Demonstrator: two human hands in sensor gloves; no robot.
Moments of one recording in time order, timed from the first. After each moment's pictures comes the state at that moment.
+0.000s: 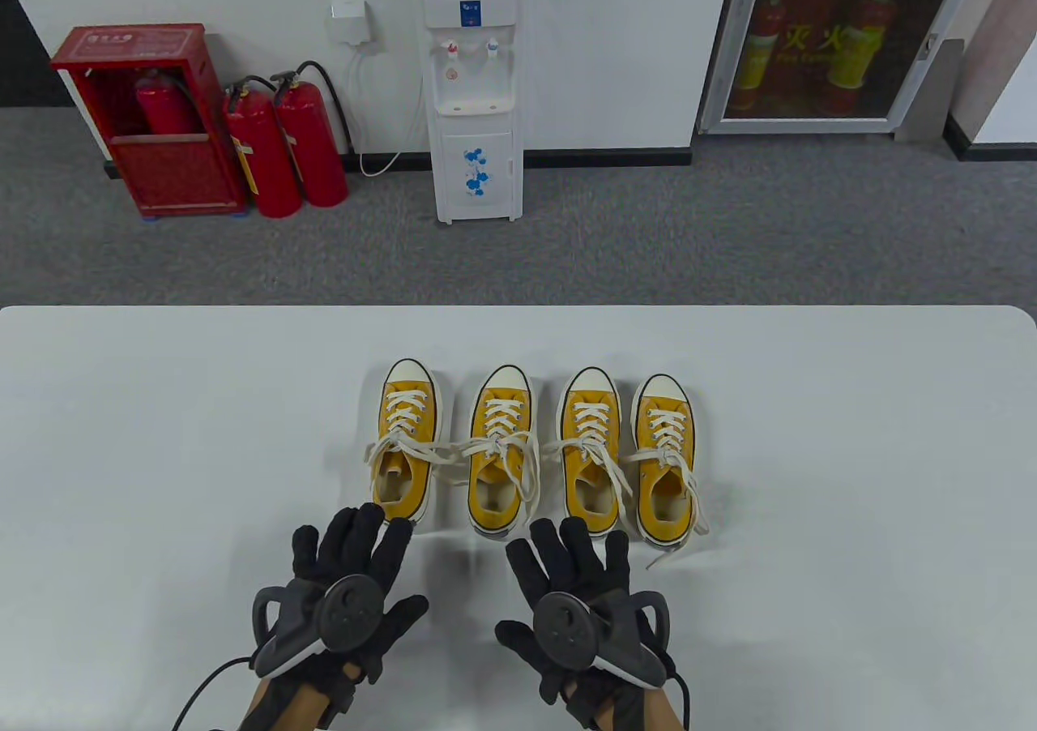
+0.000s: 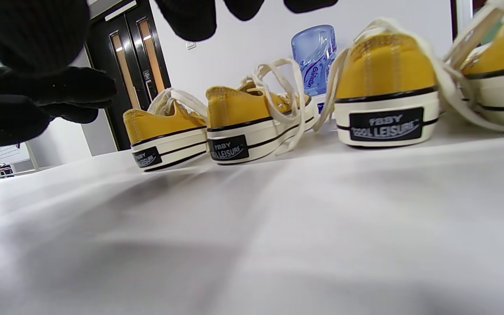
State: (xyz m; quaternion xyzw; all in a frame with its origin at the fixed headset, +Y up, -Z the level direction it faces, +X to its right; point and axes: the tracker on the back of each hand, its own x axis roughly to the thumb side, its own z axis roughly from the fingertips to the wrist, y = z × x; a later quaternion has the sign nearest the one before) left_hand -0.221 -0.755 -0.263 -0.01 -0.15 0.07 0.99; right_hand 0.050 -0.738 -0.245 0.18 -0.03 0.98 0.12
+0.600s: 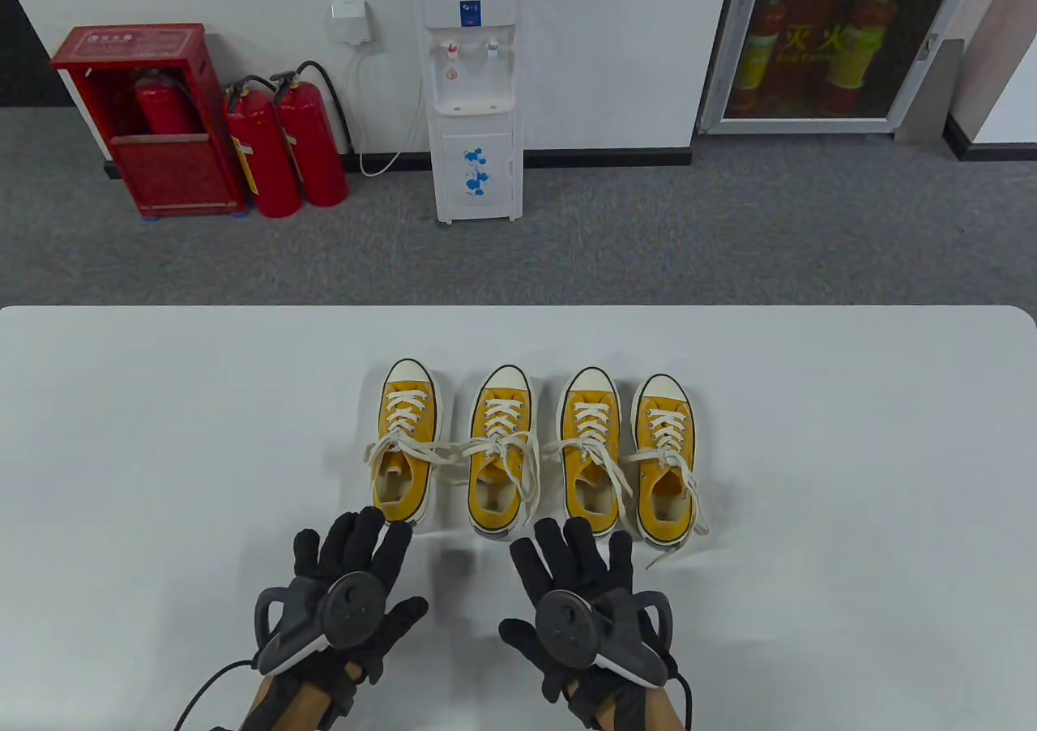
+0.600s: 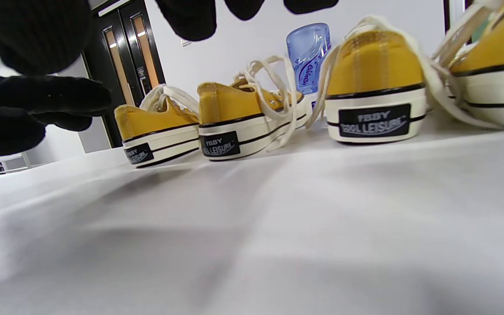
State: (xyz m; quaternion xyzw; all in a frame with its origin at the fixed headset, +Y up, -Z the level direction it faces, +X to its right) left_hand -0.221 -0.761 -0.264 -0.02 -0.14 0.07 0.99; right_hand 0.053 -0.742 -0.247 0.17 -0.02 0.98 0.11
